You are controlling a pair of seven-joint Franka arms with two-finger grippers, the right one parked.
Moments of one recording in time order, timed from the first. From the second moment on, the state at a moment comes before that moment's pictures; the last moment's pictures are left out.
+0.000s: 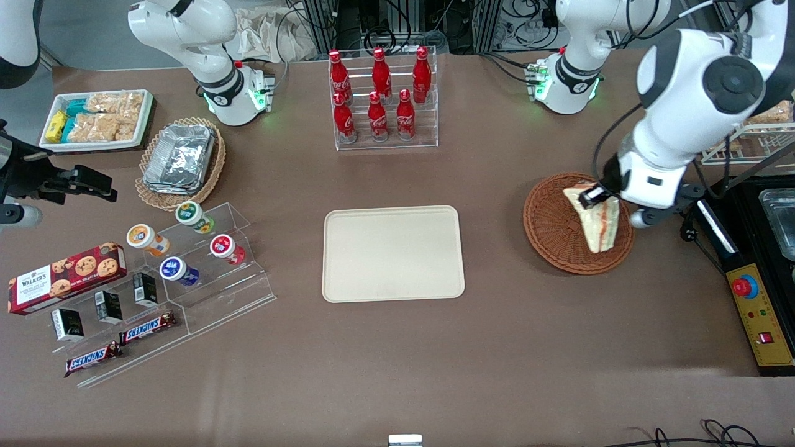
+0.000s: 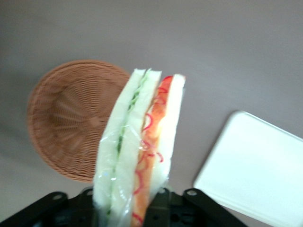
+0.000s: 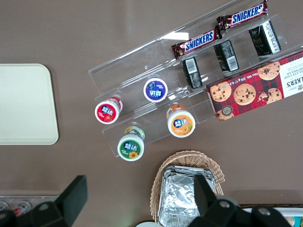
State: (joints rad) arm -0.17 -0.03 -0.13 -1.90 -0.05 1.89 -0.70
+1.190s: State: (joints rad) arm -0.32 0.59 -0.39 -1.81 0.34 2.37 -1.11
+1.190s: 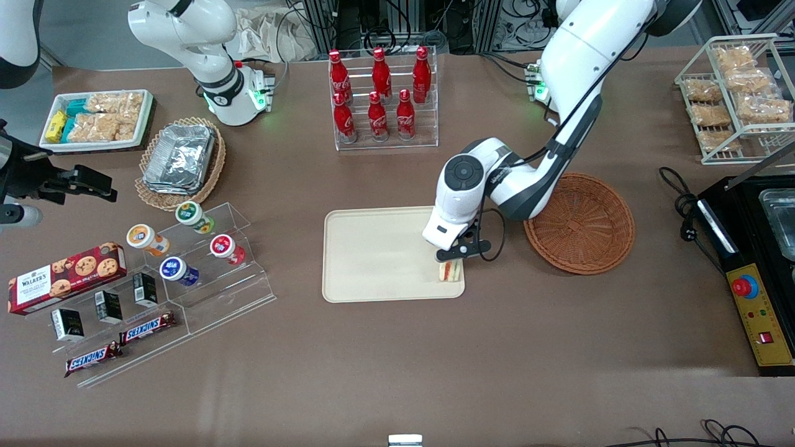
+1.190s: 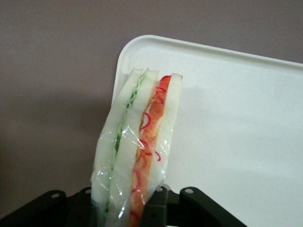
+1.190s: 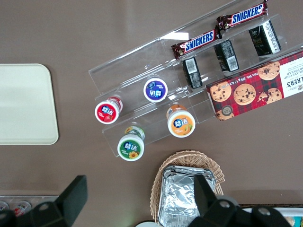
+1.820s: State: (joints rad) arm -0.34 0.64 -0.39 -1.75 0.37 2.37 -1.15
